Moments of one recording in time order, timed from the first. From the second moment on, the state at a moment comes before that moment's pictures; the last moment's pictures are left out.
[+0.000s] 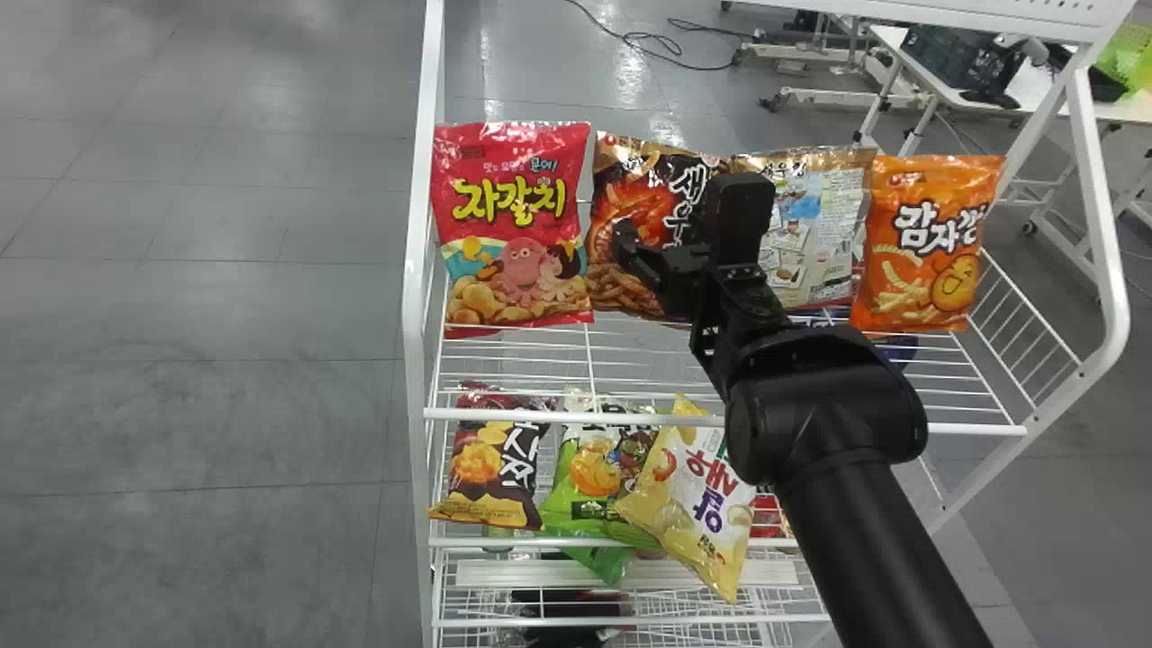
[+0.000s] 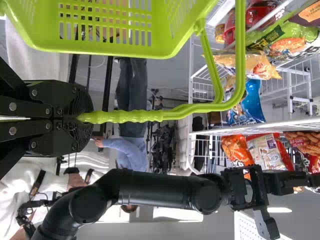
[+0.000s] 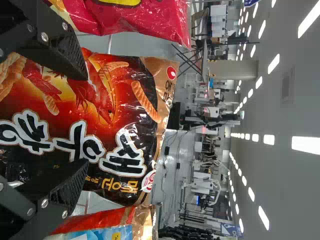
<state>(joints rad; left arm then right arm) 0.69 0.00 0.37 -2.19 0.71 1.57 -0.94 -0.37 -0.10 0.12 -1.29 -0.06 0.27 0.01</state>
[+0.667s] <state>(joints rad) 0.67 0.00 0.37 -2.18 0.71 1.57 -0.93 -0.29 -0.10 0.11 -1.42 -0.05 0.32 -0.02</state>
